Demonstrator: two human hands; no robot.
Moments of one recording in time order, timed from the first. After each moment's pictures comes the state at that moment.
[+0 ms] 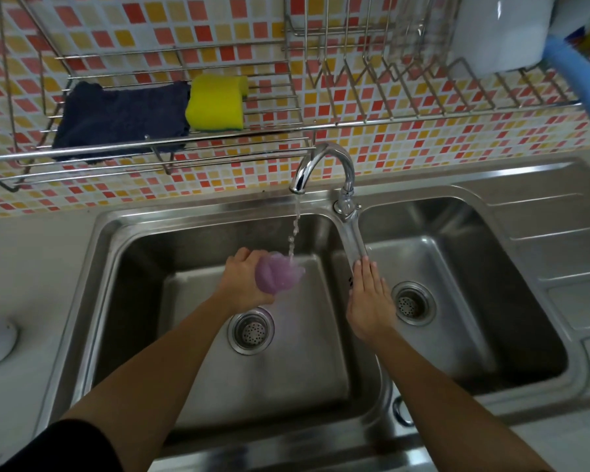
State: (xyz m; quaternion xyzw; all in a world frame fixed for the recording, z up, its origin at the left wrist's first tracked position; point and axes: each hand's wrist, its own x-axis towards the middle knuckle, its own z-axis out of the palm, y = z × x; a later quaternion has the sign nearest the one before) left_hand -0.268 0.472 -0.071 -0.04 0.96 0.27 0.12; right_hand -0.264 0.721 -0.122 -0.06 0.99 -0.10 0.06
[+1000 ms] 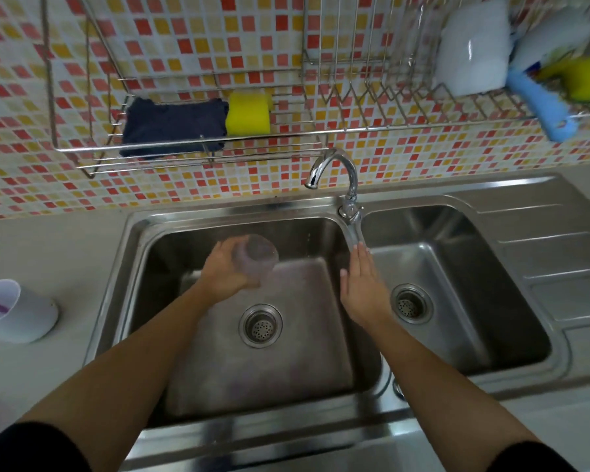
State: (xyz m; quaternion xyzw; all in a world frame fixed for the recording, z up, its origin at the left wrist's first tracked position) left_hand -0.225 0.436 -0.015 -0.12 0.91 0.39 0.03; right_hand -0.248 0.699 -0.070 -0.09 0.98 -0.18 -0.02
